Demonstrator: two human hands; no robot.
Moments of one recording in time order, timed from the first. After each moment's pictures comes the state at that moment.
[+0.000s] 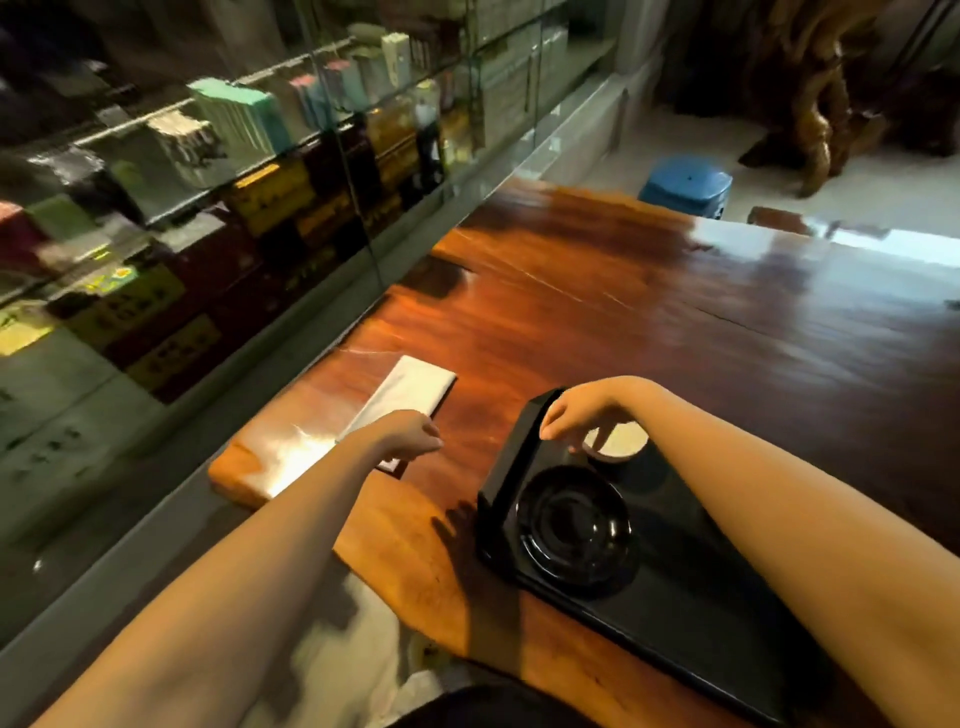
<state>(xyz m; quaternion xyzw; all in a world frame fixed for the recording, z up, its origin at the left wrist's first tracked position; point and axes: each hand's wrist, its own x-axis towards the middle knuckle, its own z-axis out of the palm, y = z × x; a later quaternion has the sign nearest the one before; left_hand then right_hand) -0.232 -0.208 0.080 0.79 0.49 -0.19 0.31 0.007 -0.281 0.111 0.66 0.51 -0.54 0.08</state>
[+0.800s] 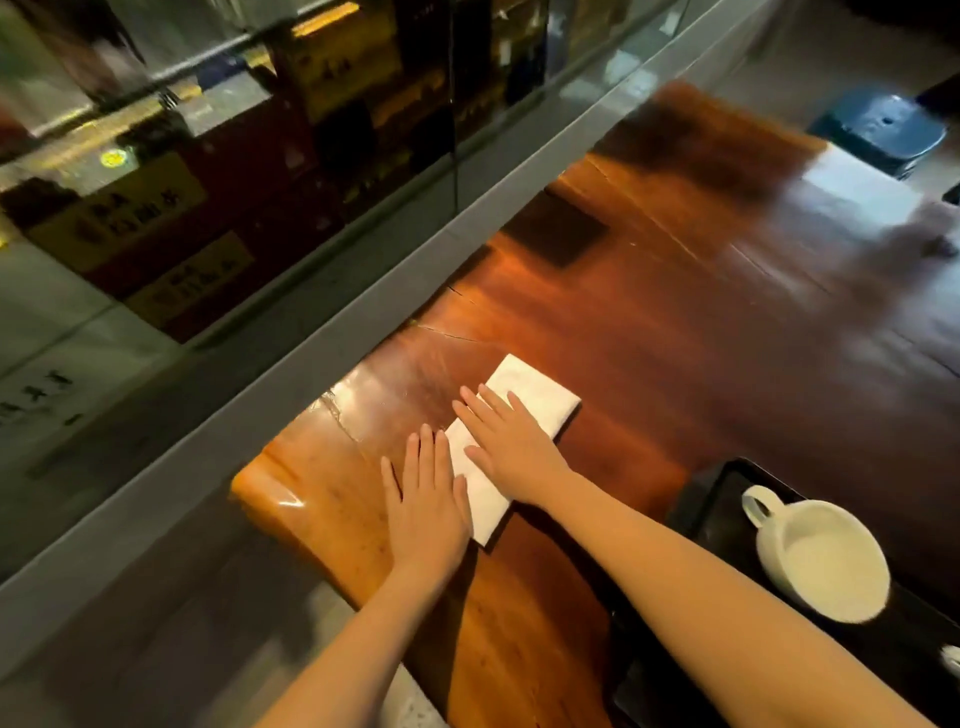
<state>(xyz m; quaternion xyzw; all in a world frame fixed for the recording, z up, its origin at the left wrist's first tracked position) -0.304 -0.158 -0.087 0.72 0.67 -0.01 0.17 -0.163 -0.109 -0.083 0.56 0.82 -0.11 0.05</state>
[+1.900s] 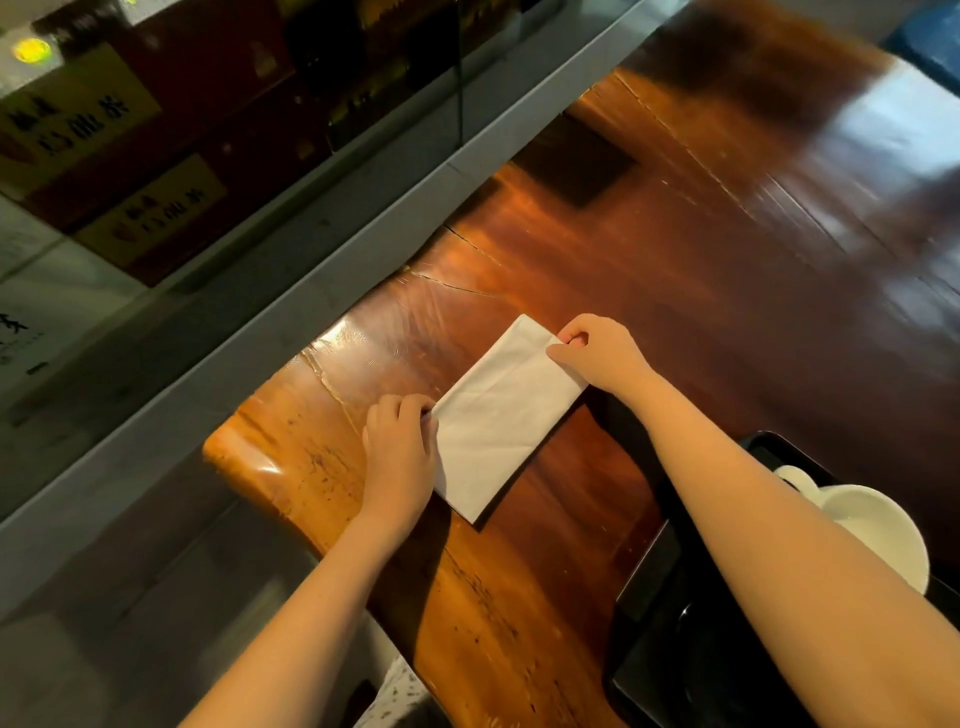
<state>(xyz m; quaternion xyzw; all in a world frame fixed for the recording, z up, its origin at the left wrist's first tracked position) -0.317 -0.123 -0.083 0.66 0.69 0.17 0.25 -0.082 -0.057 -0.061 0.76 0.52 -0.37 -0.12</state>
